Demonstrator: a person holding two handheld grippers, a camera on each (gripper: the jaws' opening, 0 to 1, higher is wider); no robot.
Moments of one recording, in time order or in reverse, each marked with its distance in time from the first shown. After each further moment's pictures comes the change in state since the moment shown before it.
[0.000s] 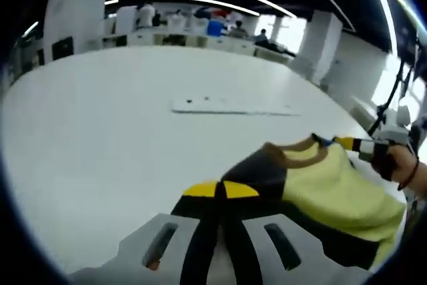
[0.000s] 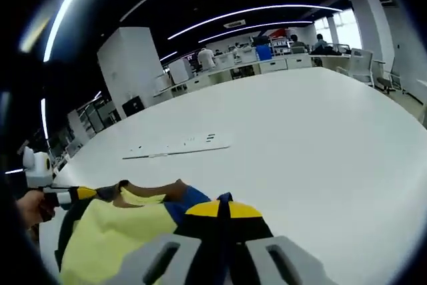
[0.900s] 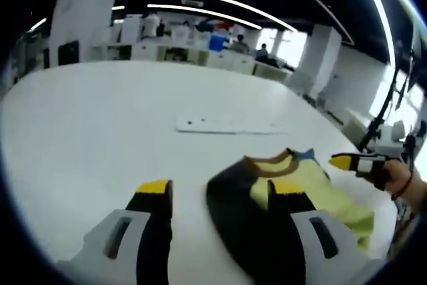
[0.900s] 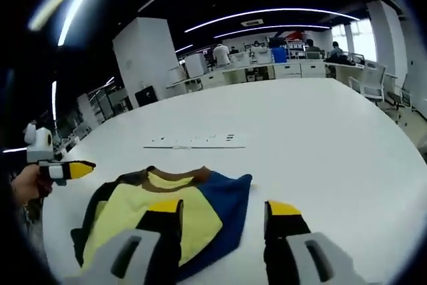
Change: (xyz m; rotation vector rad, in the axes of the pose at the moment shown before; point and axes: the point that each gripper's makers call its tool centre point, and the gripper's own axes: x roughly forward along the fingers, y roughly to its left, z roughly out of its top) left arm -0.074 -0.033 0.024 0.017 -0.098 -0.027; right arm -0.061 0.023 0.001 -0.109 0.036 0.048
